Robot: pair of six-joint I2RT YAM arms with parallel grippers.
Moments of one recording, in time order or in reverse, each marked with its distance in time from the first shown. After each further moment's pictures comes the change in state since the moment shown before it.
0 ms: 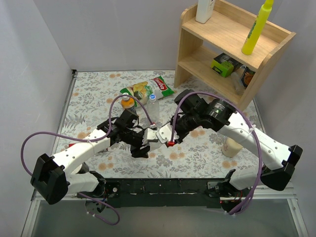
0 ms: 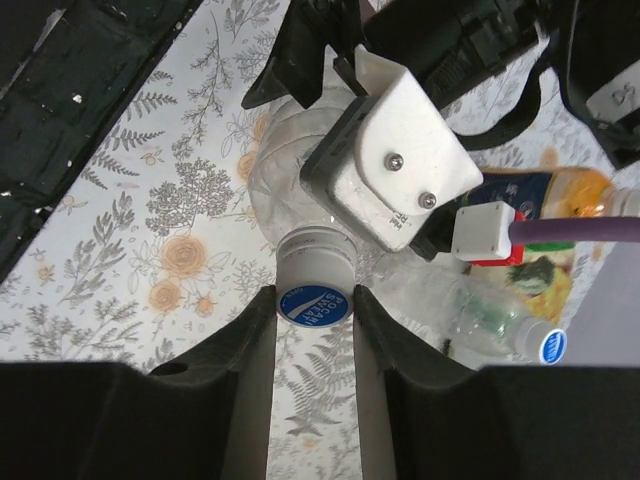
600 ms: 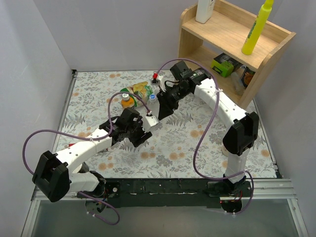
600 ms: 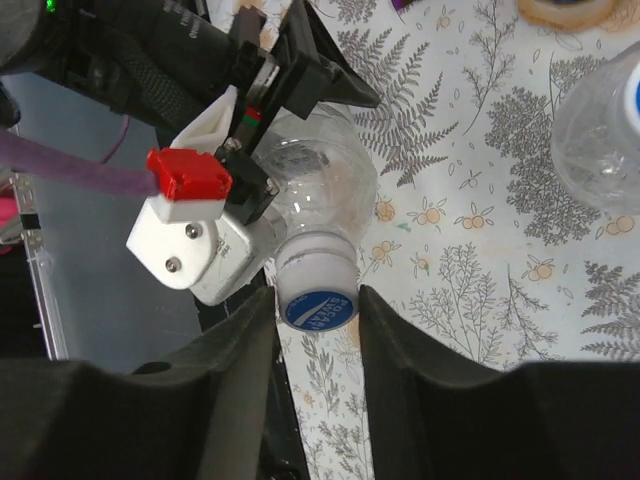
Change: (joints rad) left arm 0.004 0.036 -0.025 0.172 -0.549 -0.323; right arm -0.336 0.542 0.378 -0.050 -0.304 0.969
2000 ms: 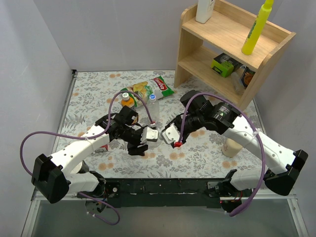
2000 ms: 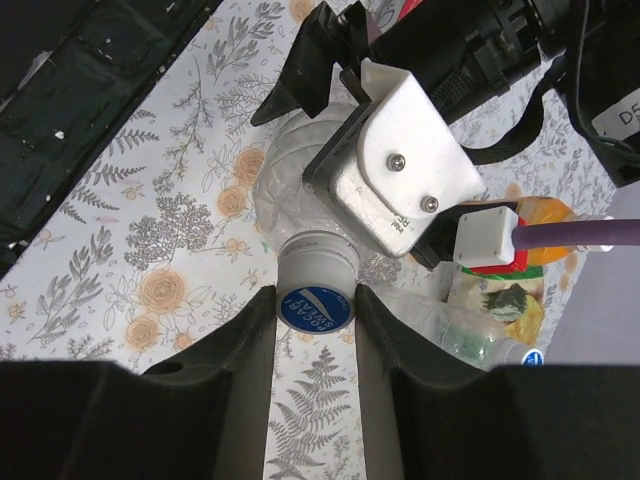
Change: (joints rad) left arm 0.011 -0.020 0.135 -0.353 0.474 0.422; right arm 0.285 -0.601 -0.478 0.171 0.187 -0.978
